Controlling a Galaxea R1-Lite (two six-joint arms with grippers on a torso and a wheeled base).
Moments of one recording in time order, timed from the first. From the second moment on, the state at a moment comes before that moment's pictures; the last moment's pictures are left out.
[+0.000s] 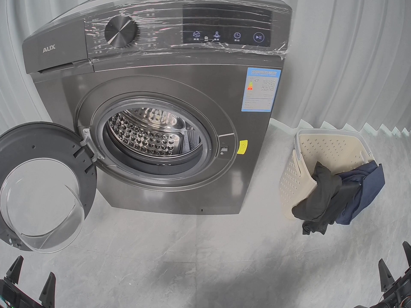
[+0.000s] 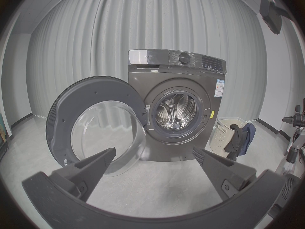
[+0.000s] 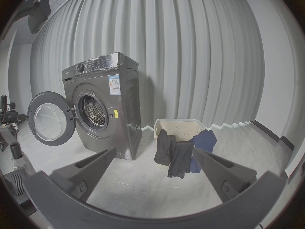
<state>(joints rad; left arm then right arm) 0.00 0.02 -0.02 0.00 -0.01 -0.02 0.00 0.01 -0.02 0.00 0.04 -0.02</state>
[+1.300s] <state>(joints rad) 0.00 0.02 -0.02 0.00 -0.01 -0.02 0.00 0.02 -0.02 0.00 0.04 -0.02</state>
